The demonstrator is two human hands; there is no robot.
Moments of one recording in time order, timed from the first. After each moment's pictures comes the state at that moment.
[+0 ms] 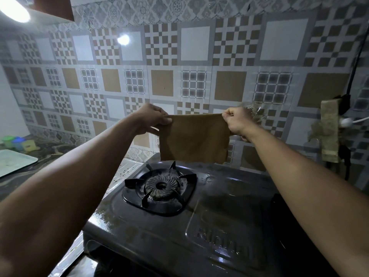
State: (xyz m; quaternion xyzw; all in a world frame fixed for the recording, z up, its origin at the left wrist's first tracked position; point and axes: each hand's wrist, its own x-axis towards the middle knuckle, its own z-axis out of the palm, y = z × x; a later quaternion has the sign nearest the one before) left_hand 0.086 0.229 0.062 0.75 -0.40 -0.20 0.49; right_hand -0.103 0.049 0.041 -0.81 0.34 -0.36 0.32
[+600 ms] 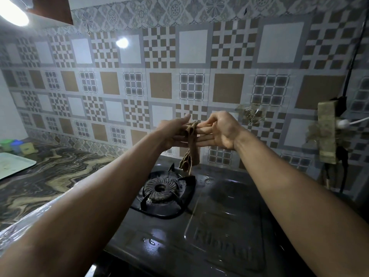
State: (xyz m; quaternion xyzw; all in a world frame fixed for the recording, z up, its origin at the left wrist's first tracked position) left_hand 0.031 0.201 0.036 0.63 -0.35 -0.35 0.60; right_hand -0.097 0.093 0.044 -0.69 0.23 -0.18 0.67
